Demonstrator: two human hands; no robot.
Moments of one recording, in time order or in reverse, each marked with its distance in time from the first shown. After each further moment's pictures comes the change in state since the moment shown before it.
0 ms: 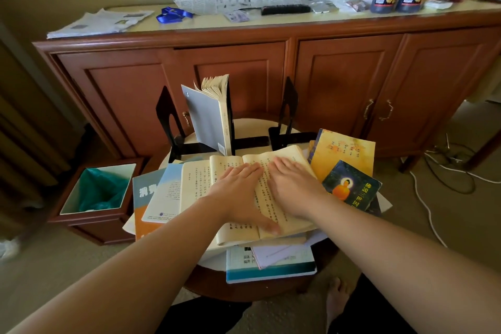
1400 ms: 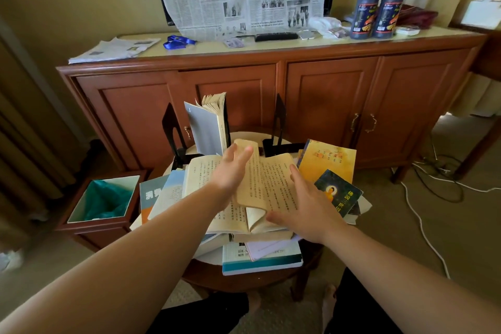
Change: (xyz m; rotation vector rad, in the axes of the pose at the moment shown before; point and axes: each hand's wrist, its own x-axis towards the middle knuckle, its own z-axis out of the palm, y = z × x) left_hand -0.017 0.025 -0.034 -1.285 0.280 -0.333; right_hand -0.100 -0.001 -0.018 0.462 0.231 0.113
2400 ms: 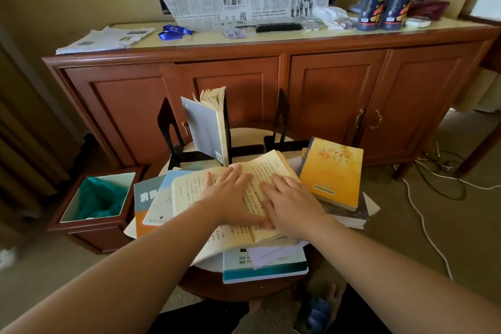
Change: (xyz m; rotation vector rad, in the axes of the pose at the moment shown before) left_hand 0.024 -0.044 -0.011 1.350 -0.174 0.243; right_hand 0.045 -0.008 0.034 -0.463 -0.113 -0.144
